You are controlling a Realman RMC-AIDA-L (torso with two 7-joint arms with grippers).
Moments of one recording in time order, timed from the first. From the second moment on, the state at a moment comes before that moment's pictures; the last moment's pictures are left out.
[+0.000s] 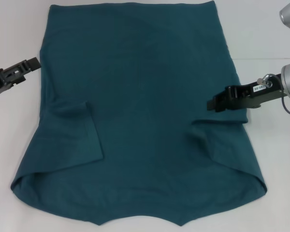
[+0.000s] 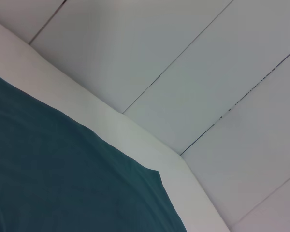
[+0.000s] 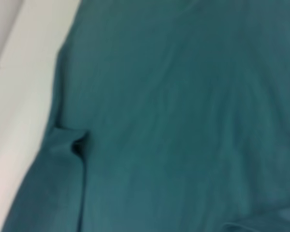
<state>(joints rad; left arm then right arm) -0.43 -2.11 0.45 0.91 1.89 1.38 -2.13 0.87 1.96 -0.82 -0.63 -2.38 -1.31 2.58</state>
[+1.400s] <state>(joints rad) -0.36 -2.06 0.27 0.95 2.39 1.66 -2.60 0.73 1.86 -0.71 -0.63 -2.27 -1.49 2.48</state>
